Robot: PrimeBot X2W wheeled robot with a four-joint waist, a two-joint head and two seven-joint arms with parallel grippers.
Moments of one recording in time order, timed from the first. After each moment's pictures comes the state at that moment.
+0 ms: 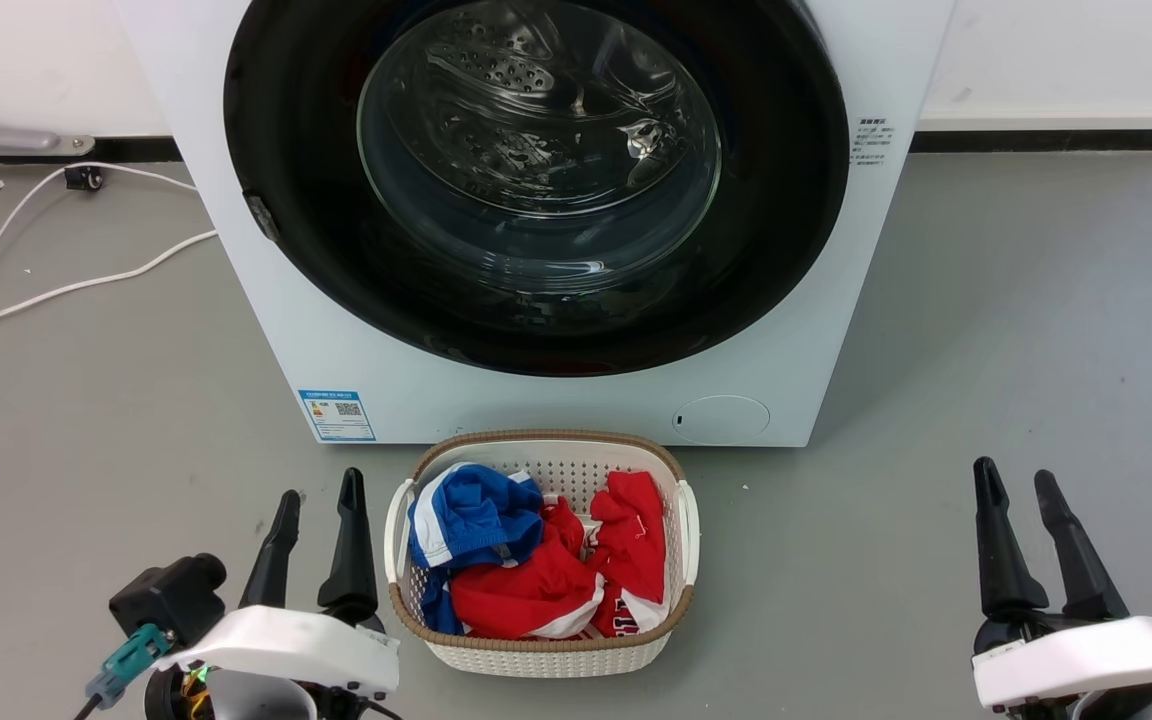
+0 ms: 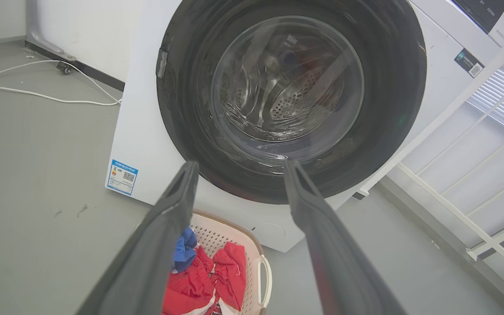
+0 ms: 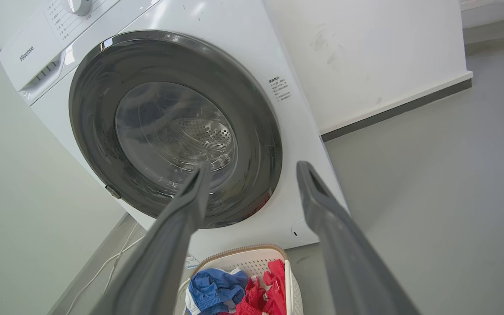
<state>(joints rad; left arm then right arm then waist) -0.01 0.08 -0.09 0.06 -0.61 0.05 -0.12 0.04 -0.05 -0.05 0.02 0.52 0.13 -0.12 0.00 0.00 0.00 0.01</state>
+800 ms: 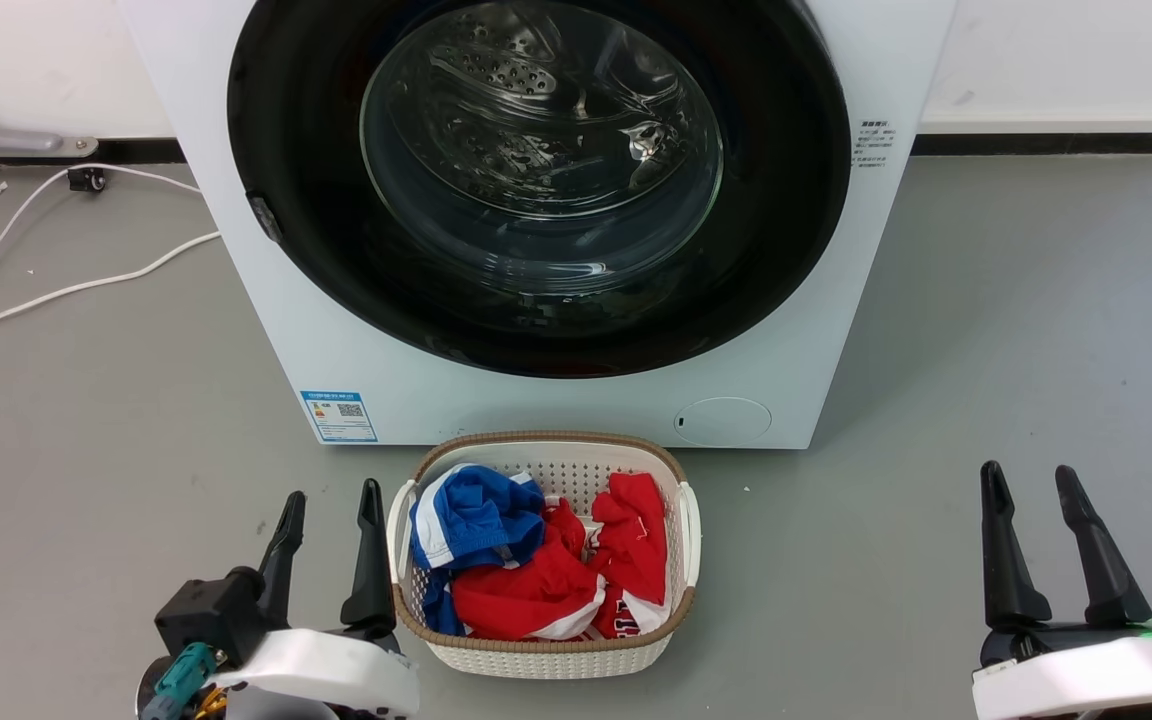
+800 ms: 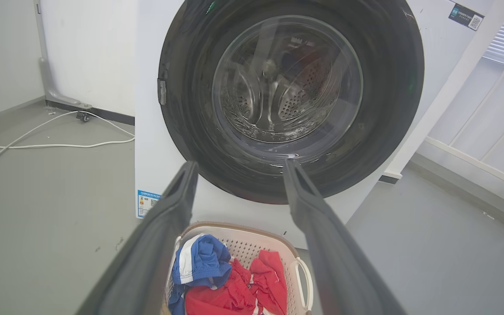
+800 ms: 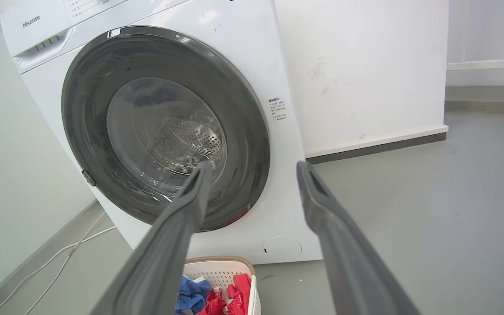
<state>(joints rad) 0.01 0.08 -0.11 0.06 -0.38 0.06 -0.18 0.07 -0.05 -0.05 -0.03 0.32 0.13 -0.18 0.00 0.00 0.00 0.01</state>
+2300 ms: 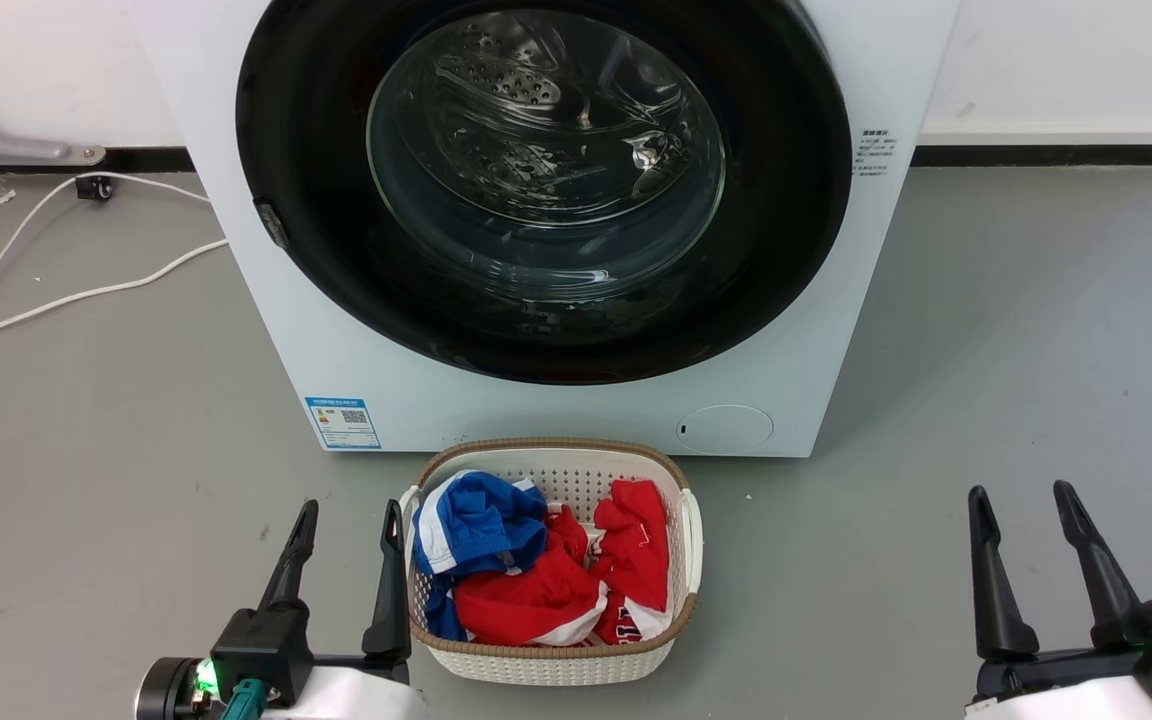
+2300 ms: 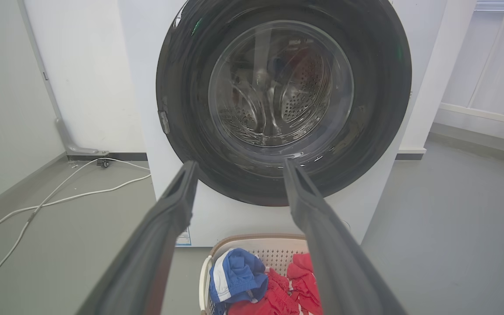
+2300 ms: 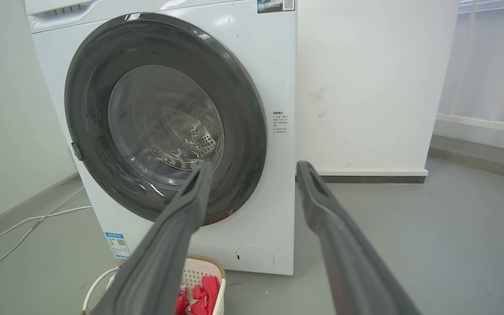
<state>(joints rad) 0.05 0.05 -0.09 0.07 -0.10 0.03 -0.26 0.12 -0.05 -0.05 -0.06 0.10 0.13 -0.26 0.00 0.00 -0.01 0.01</state>
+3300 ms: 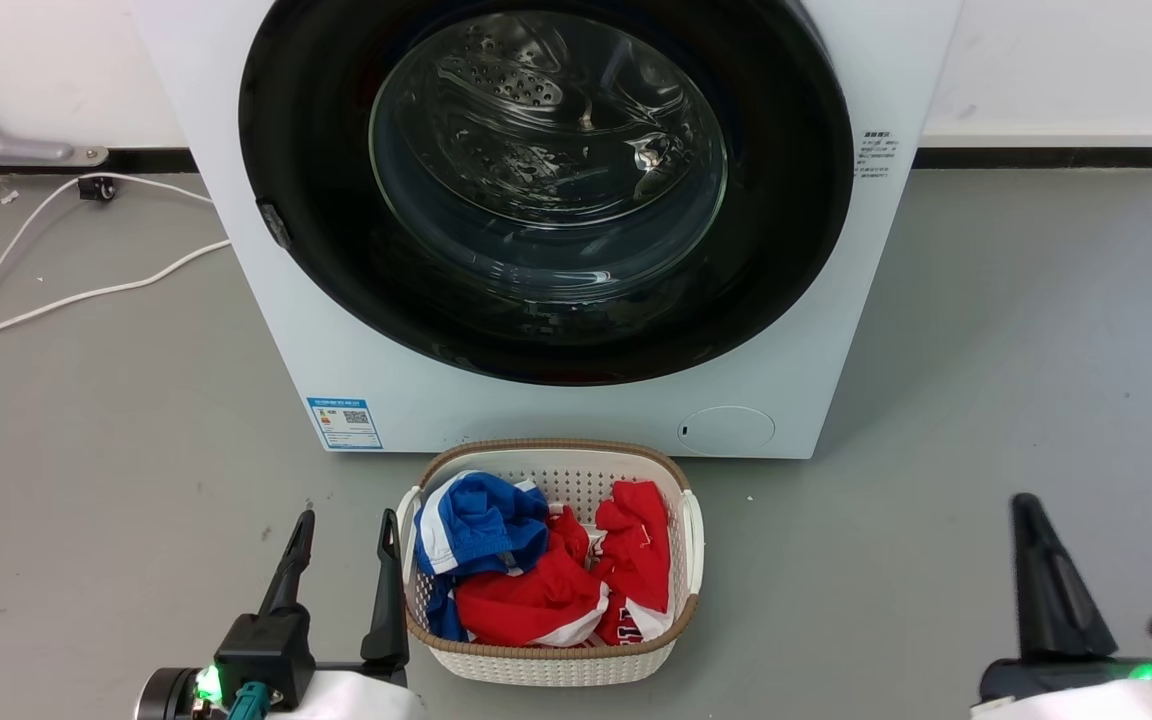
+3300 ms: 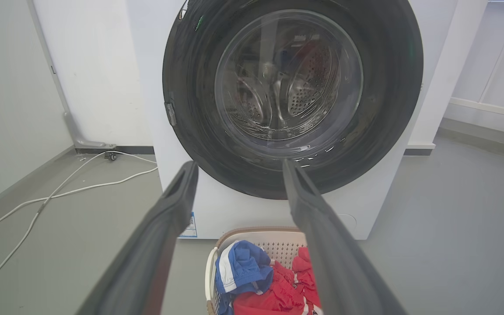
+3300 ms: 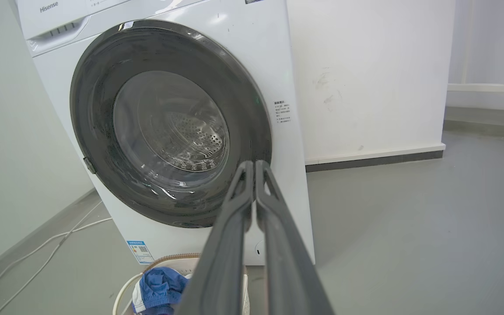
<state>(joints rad) 0.05 0.05 -0.10 0.09 -0.10 0.05 -0.26 0.12 -0.05 -0.04 -0.03 0.19 0.13 -0.26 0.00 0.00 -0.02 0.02</state>
